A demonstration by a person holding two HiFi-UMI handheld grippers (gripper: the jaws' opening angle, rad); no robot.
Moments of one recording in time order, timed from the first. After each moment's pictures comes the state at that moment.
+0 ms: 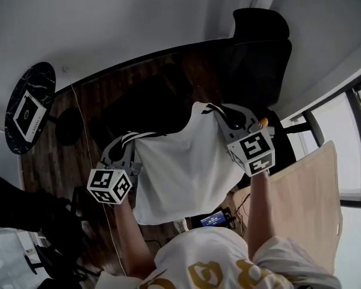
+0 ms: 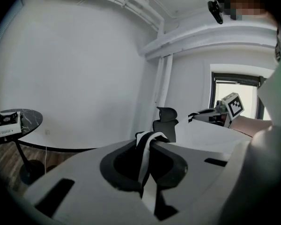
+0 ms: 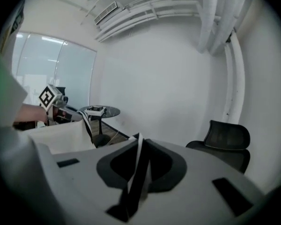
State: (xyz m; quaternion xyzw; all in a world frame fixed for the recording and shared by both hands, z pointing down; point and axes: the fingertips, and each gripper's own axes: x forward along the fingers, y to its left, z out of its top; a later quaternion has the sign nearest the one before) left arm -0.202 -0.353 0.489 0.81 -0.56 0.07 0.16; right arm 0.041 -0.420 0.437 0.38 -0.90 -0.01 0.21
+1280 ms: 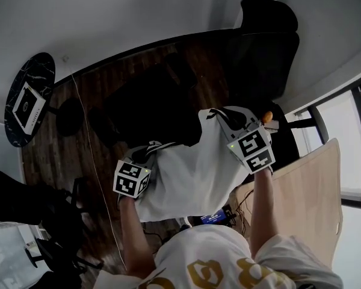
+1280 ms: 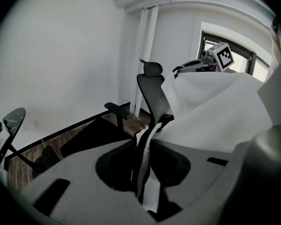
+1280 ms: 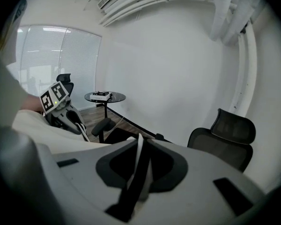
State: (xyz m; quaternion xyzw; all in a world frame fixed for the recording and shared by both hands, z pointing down) left arm -0.155 -0.308 0.623 0.82 -0.43 0.30 0.24; right arm 0.041 -0.411 0.499 0.35 -0.89 0.01 0.29
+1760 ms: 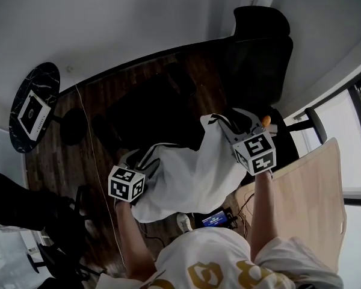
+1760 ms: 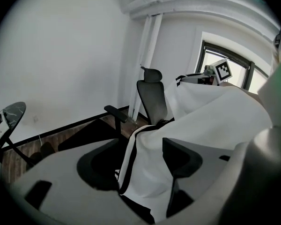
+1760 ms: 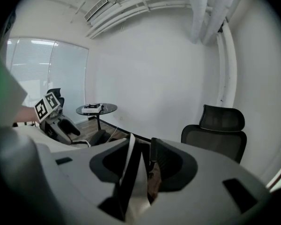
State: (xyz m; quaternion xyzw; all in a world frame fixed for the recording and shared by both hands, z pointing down) left arm -0.162 -0.290 0.598 0.82 -0.44 0.26 0.25; right arm 0.068 -0.400 0.479 0.41 -0.89 0.05 0.22
